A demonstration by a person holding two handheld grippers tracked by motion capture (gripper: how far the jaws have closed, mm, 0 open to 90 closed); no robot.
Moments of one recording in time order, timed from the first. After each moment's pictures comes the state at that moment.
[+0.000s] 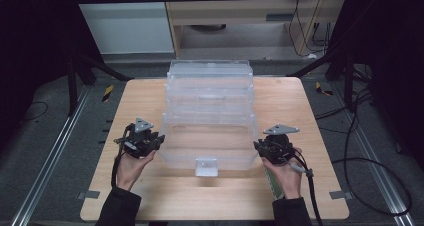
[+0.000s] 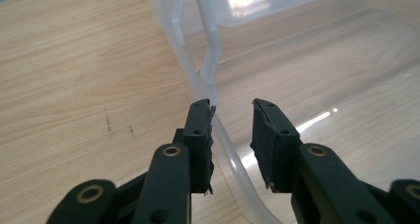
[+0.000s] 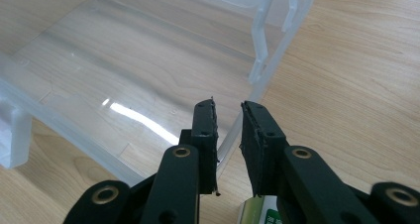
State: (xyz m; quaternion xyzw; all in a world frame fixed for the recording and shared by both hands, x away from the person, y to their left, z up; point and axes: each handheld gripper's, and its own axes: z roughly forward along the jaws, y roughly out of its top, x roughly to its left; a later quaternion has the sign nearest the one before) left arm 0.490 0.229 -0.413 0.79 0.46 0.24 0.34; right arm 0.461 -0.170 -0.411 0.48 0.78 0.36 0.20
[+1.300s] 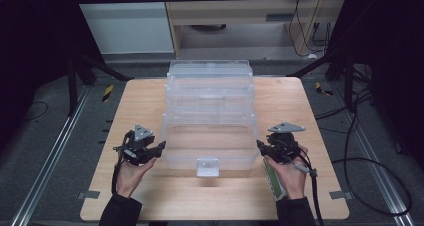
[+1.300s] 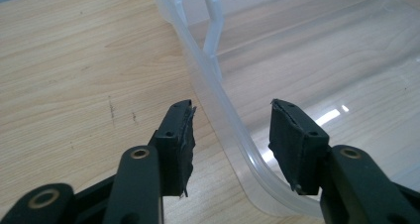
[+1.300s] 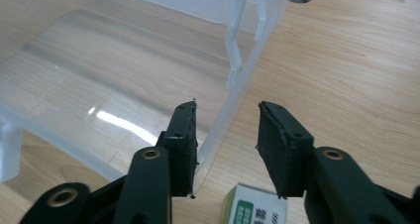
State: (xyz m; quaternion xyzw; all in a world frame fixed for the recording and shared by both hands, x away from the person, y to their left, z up) left arm 0.475 0.232 -0.424 0.78 0.46 0.24 0.35; right arm 0.456 -0.178 -0.395 0.50 0.76 0.35 0.23
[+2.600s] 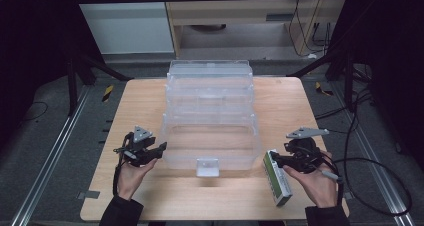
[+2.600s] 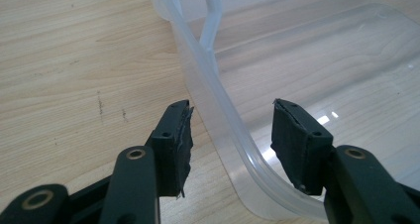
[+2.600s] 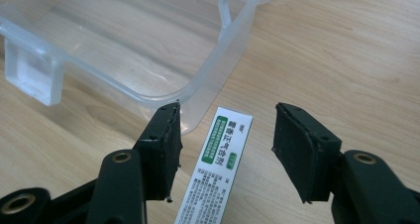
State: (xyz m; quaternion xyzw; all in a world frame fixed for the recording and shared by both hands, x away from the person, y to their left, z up) left arm 0.475 0.233 -0.430 0.77 0.47 0.23 0.36; right arm 0.422 -0.213 -0.366 0.48 0.79 0.32 0.19
